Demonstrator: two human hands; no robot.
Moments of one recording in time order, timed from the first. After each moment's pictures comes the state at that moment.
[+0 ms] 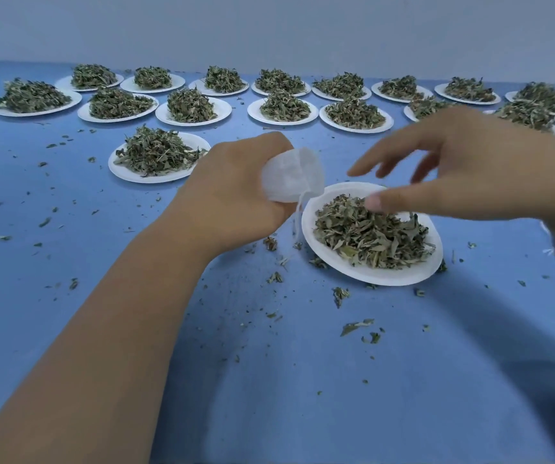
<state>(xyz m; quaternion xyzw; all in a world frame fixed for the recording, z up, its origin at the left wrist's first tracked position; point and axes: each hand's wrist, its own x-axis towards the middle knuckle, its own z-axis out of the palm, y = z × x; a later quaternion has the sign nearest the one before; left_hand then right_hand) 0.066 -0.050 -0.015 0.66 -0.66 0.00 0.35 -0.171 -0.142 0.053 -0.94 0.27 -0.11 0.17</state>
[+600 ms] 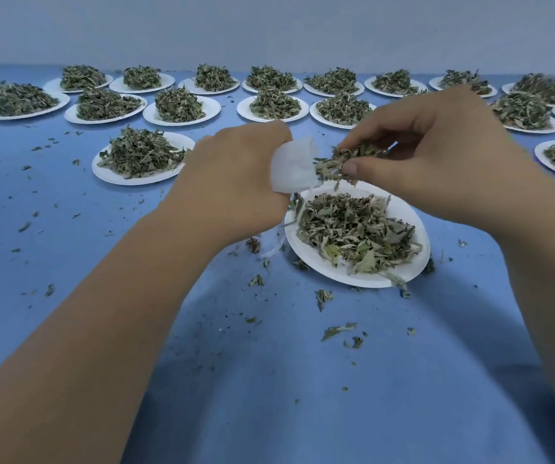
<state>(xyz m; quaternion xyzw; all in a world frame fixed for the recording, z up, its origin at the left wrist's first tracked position) 0.045 -0.067 -0.001 0.69 -0.67 0.08 0.25 -0.164 -0.143 0.032 -0.88 0.29 -0.32 0.19</state>
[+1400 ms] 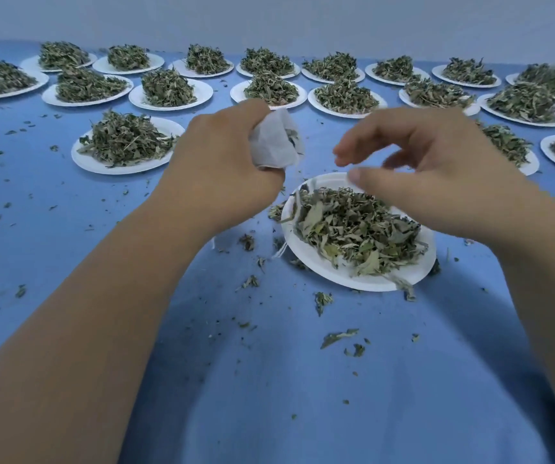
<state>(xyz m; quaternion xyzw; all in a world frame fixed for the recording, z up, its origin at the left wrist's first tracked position) 0.054 -0.078 -0.012 0.69 -0.62 0.01 0.37 -0.166 -0.151 0.011 -0.88 0.28 -0.28 0.25</state>
